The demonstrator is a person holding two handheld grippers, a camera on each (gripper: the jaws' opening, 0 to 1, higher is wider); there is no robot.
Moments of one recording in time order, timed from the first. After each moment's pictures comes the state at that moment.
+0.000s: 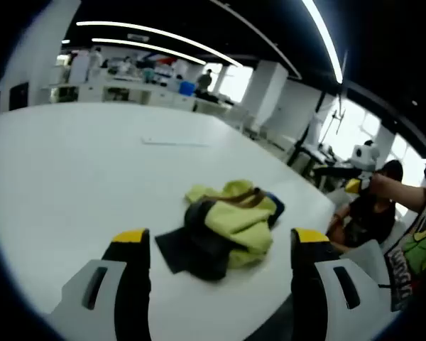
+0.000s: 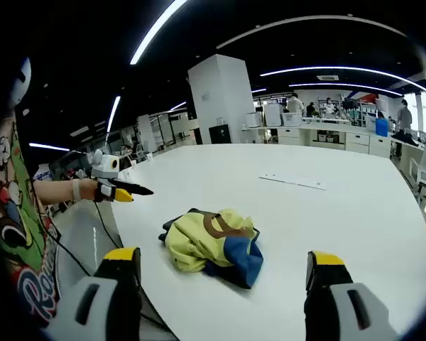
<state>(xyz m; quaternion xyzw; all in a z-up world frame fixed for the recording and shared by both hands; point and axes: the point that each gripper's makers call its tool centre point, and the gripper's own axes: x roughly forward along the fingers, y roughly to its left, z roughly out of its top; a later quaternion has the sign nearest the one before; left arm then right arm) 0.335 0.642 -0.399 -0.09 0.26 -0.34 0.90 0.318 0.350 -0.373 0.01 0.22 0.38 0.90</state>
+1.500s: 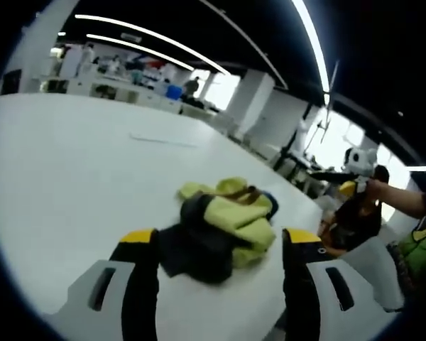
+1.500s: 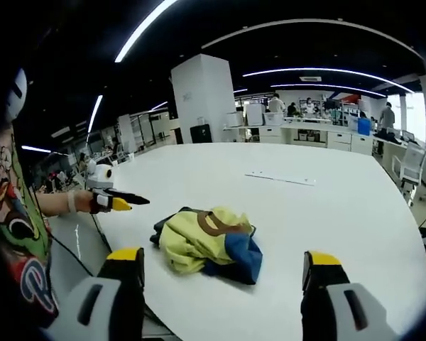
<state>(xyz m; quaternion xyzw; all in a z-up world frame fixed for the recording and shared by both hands) 0.346 0.649 -0.439 -0.13 0.24 -0.40 0.88 0.306 0.372 -0.383 0.00 0.24 0.31 0.92</state>
